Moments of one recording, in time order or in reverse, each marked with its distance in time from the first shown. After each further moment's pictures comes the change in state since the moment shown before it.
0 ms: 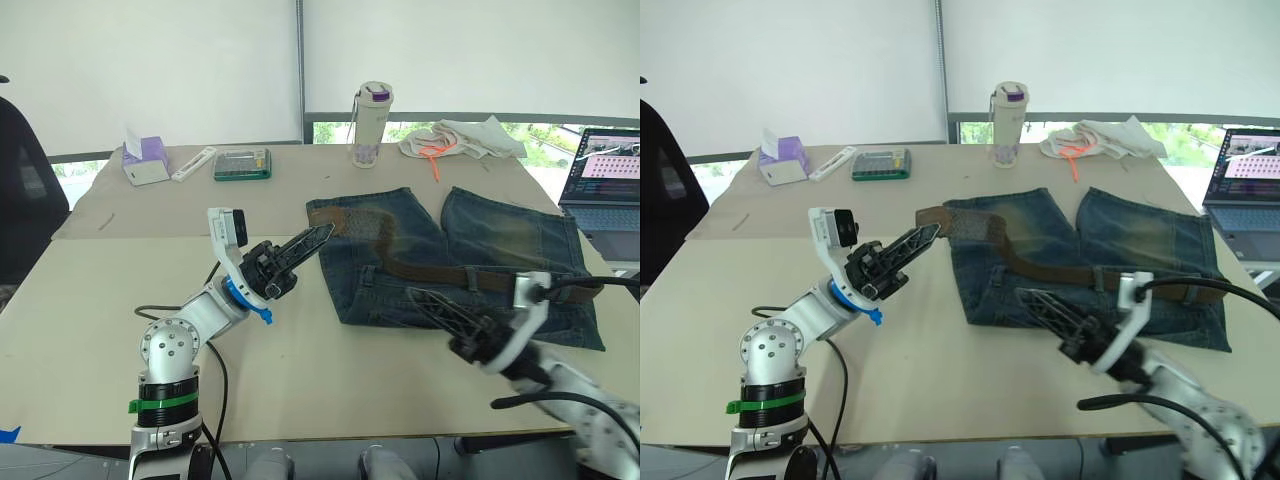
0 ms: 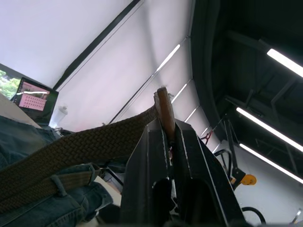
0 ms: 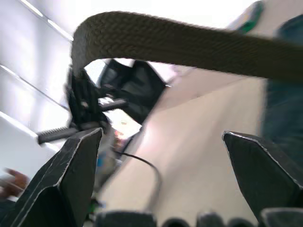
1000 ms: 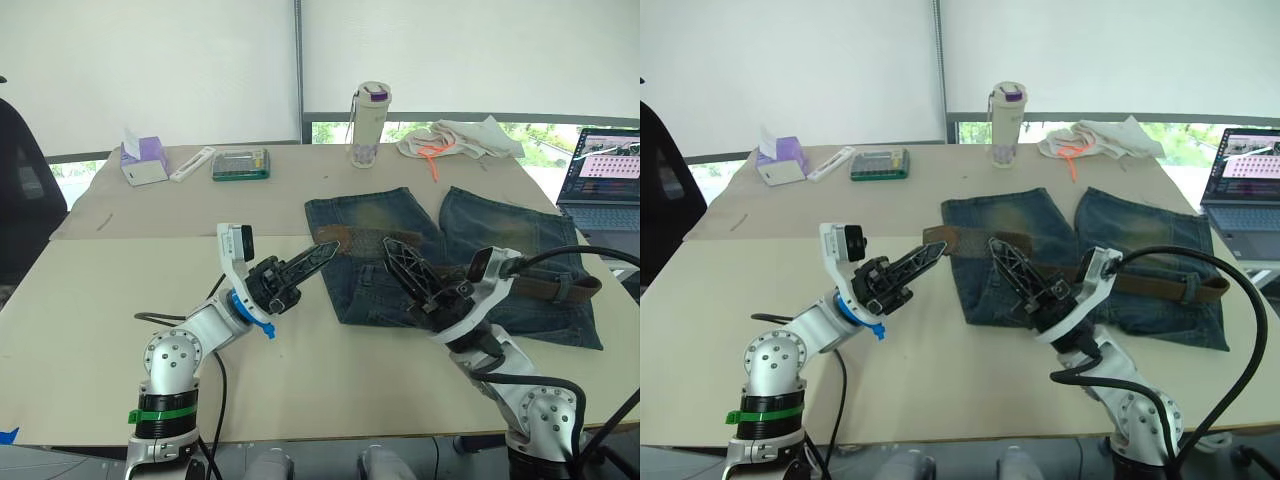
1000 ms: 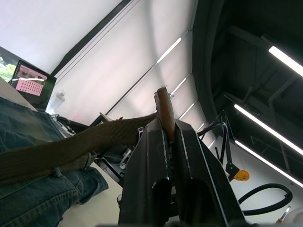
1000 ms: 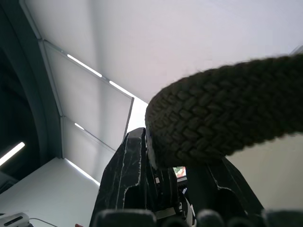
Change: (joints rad) left arm 0.058 0.023 -0.054 -0.012 0.010 -0.020 -0.011; right arm -0.065 0.063 0.154 -0.004 0.180 -0.275 -0.148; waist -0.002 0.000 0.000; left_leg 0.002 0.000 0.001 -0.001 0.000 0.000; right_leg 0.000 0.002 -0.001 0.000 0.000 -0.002
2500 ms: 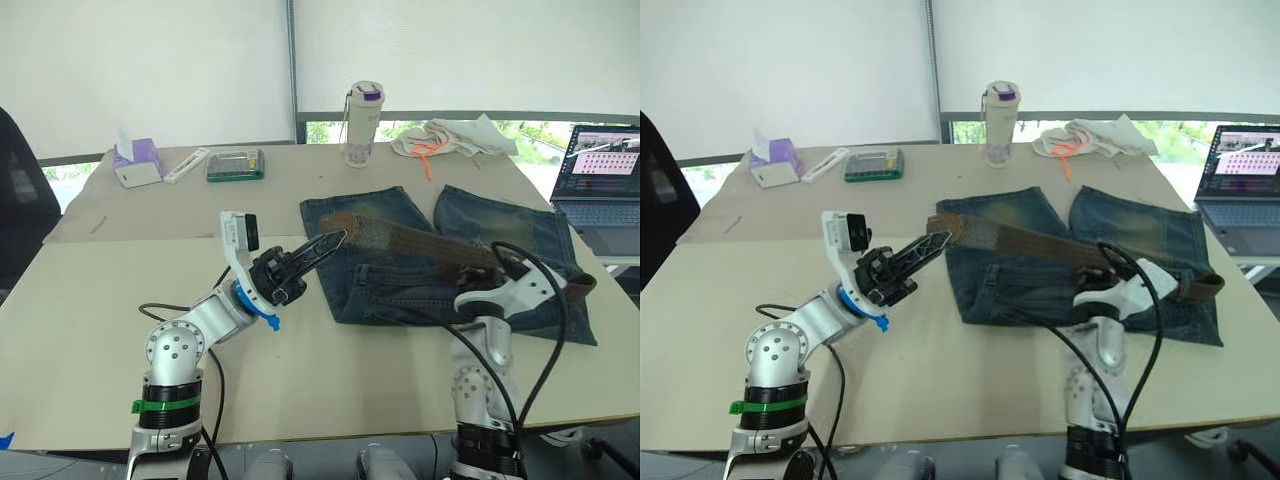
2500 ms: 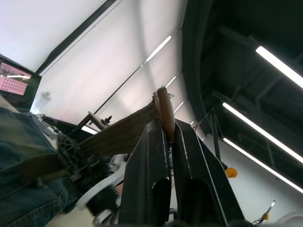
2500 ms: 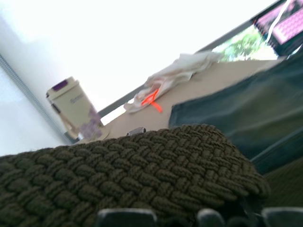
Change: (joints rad) left arm -0.049 -0.004 -0.020 0.031 -0.029 -0.008 0.053; right arm -0.095 0.256 -0.112 0.306 -1.234 -0.672 -0.304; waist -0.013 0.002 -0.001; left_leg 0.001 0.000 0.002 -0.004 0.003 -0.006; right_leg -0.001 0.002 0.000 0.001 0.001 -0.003
